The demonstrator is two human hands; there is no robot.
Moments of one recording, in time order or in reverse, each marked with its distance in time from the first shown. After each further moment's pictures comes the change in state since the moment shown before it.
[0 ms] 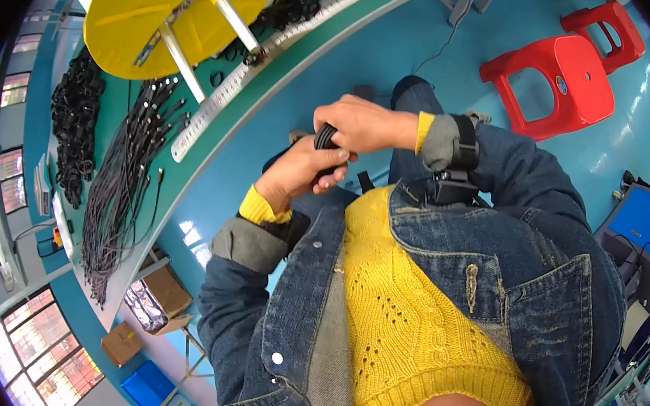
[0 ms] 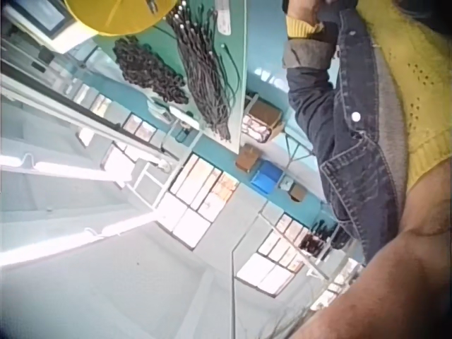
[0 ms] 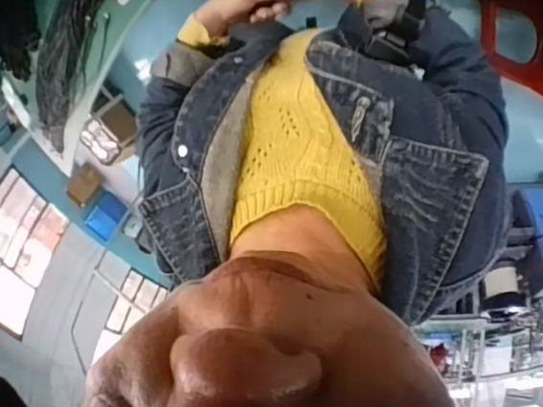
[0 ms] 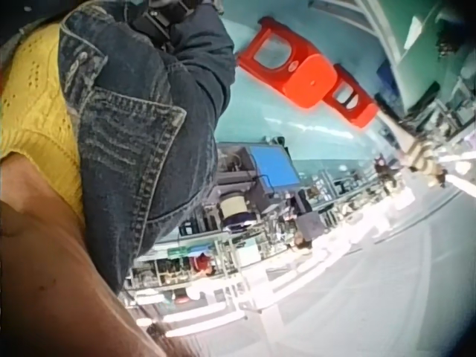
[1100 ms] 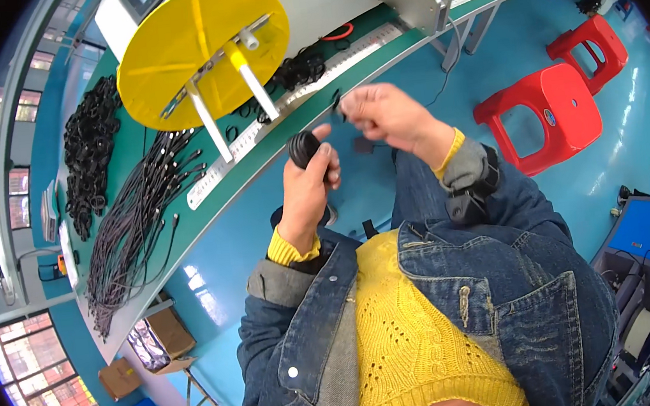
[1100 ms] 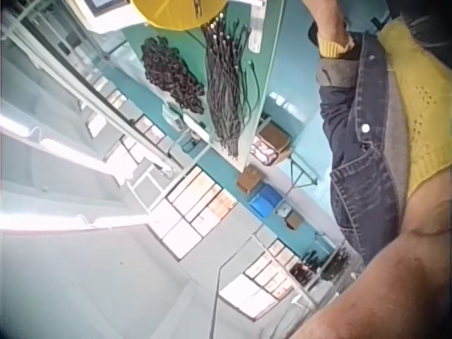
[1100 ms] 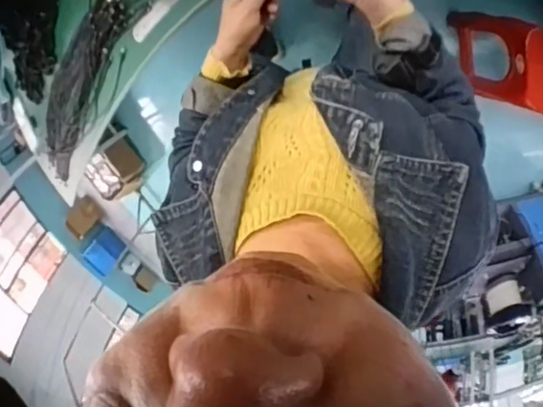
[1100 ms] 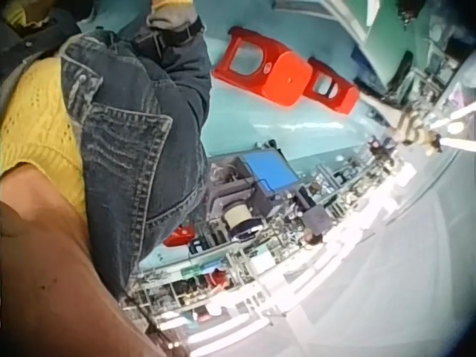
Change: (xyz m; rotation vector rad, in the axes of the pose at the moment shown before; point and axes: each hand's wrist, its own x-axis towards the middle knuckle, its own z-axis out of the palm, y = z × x) left_hand 0.017 0.025 0.027 -0.207 0.459 0.669; right_hand 0.002 -0.002 -0.068 1.055 0.382 0.284
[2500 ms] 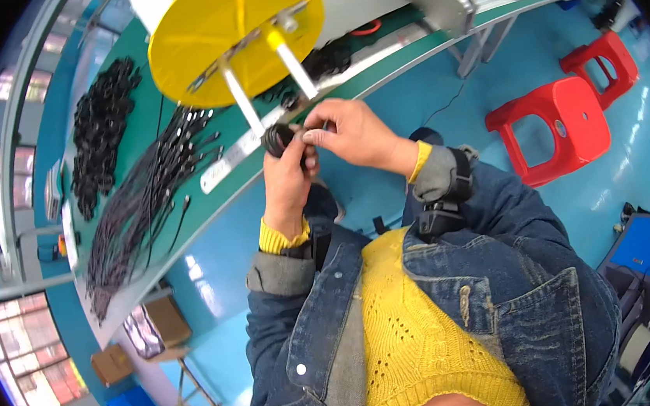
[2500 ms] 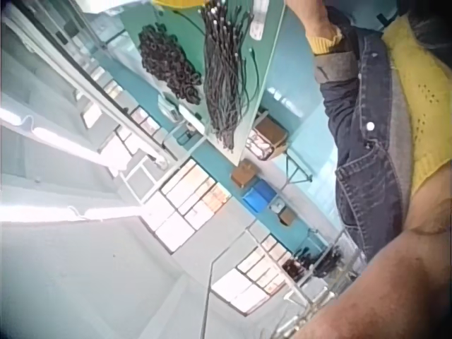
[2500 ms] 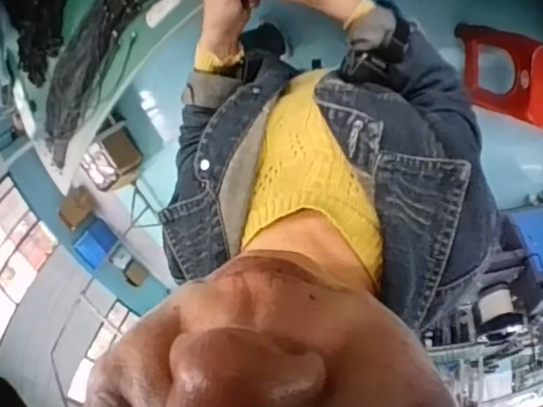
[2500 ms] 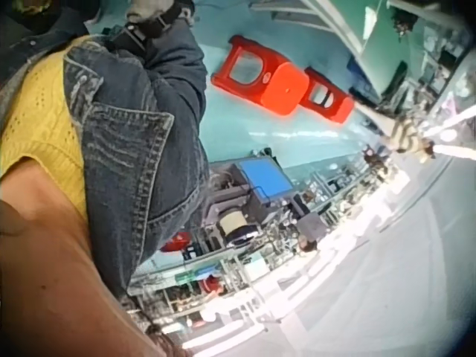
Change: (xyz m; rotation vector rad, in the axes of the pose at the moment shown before) left_hand 0.011 0.024 -0.047 -0.126 0.084 0.086; right_hand 0.023 0.026 0.068 -0.817 -0.052 -0.623
